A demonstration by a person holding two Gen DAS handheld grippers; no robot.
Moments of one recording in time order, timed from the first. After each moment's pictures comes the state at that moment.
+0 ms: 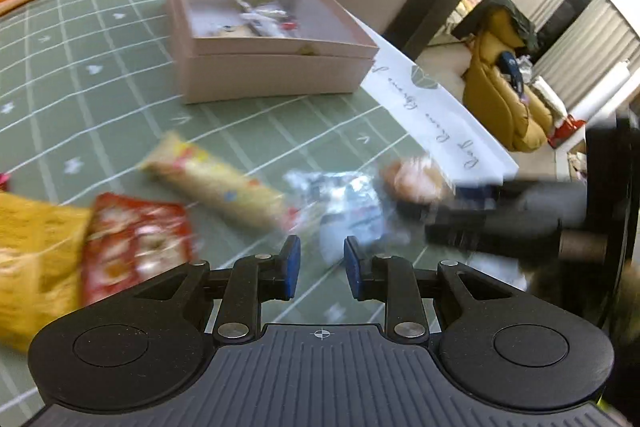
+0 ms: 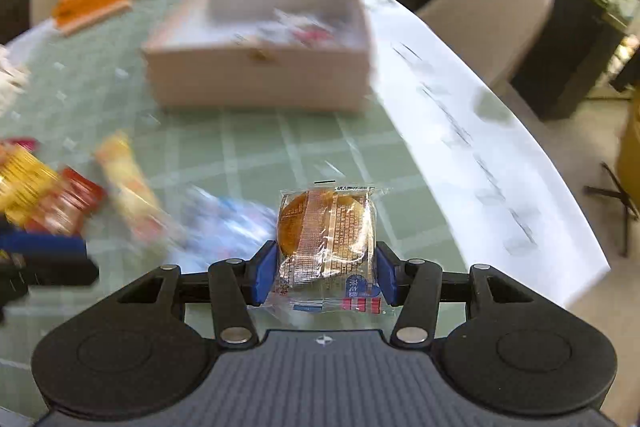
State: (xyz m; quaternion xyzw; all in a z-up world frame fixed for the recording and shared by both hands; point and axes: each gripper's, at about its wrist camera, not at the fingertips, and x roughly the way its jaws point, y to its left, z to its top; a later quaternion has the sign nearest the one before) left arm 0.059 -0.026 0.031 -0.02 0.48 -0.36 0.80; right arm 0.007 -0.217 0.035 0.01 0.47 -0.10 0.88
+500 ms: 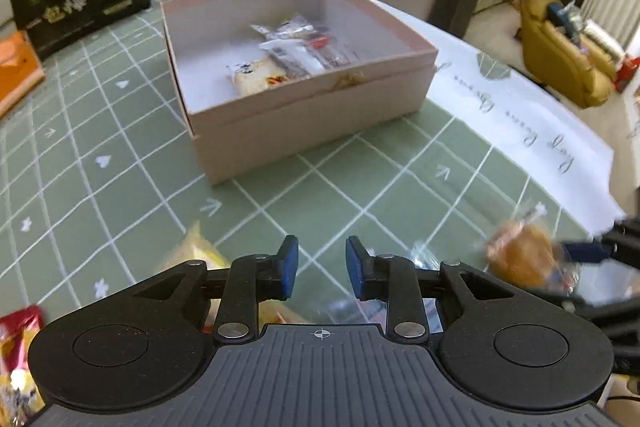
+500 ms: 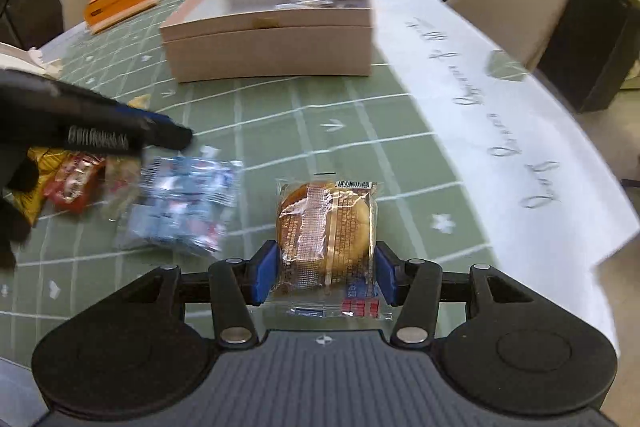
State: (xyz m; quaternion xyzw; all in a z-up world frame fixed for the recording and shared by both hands) left arm 0.111 -0.071 0.021 0.11 0.45 -0.31 0.83; right arm -0.021 -0.237 0.022 0.04 0.46 -0.03 0.89
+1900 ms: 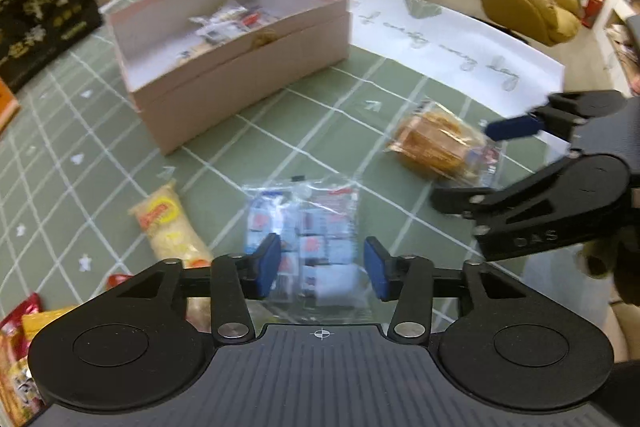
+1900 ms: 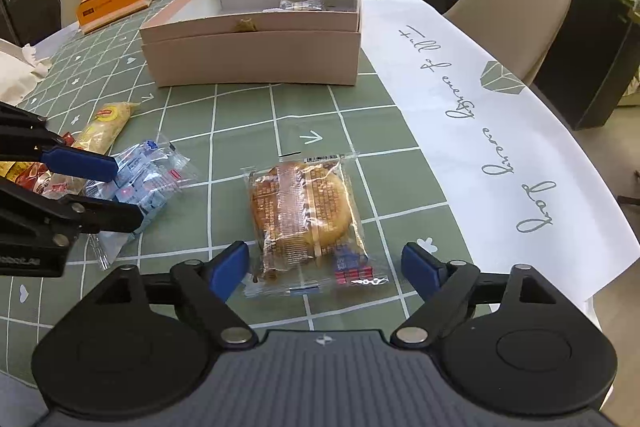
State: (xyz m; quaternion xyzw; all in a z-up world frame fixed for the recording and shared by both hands) left arm 0.054 -0.086 0.019 0.20 0.44 -0.36 0.80; right arm -0.010 -0.241 -0.004 0.02 0.44 -0.03 0.90
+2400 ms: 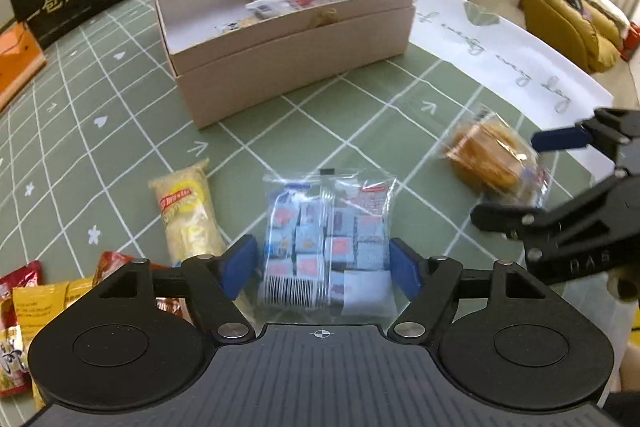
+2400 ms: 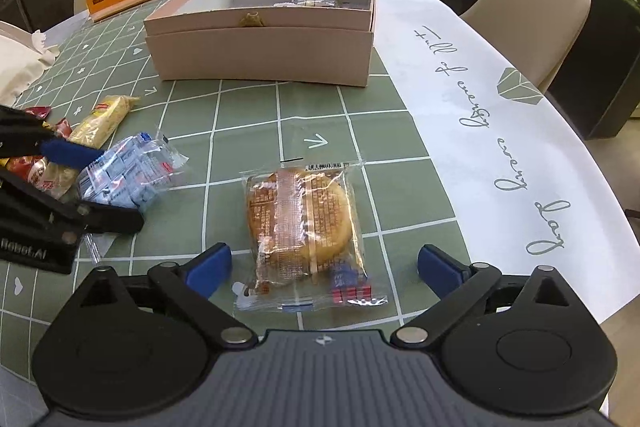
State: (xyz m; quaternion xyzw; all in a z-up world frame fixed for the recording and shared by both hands) left arm 0.077 -0.082 0.007 0.16 0.46 -0.28 0.82; right arm 0.004 -0.245 -0.008 0.01 0.45 -0.01 0.89
